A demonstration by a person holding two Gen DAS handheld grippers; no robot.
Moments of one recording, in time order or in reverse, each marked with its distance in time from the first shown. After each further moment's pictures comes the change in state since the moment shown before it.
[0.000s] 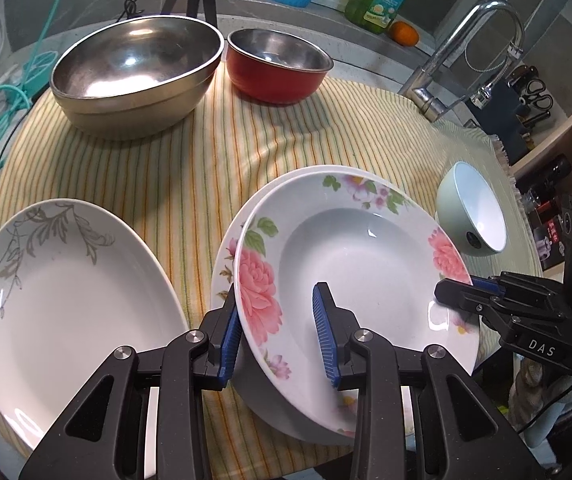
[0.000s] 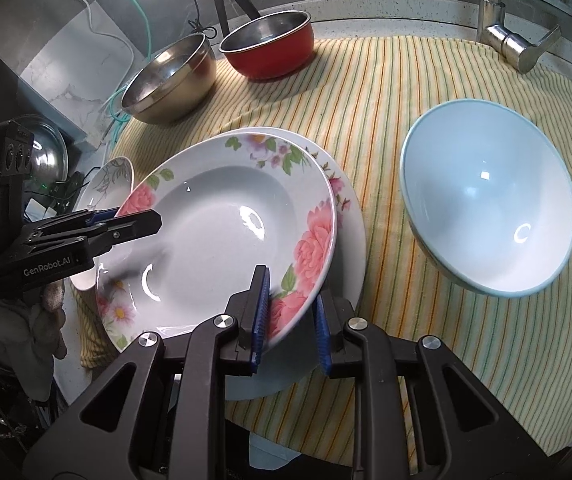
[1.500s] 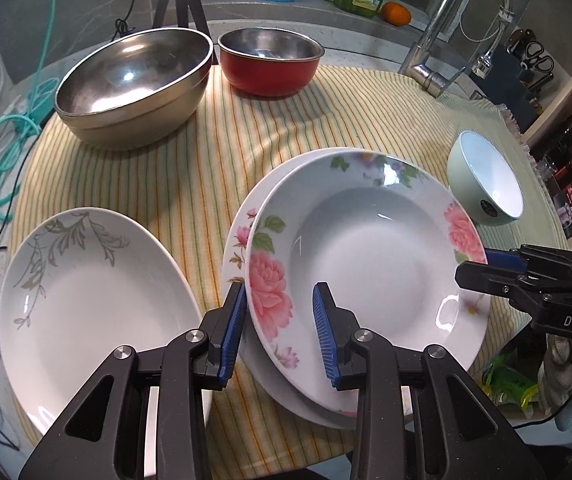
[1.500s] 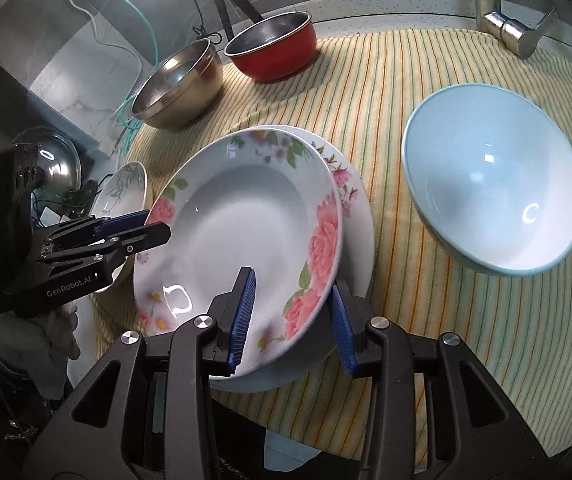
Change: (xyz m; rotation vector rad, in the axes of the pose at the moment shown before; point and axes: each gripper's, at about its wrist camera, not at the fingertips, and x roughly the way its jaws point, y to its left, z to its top) left arm 0.001 -0.012 -0.007 0.091 0.009 0.097; right arm -0.007 -0.003 -0.003 0.043 -0.016 0.073
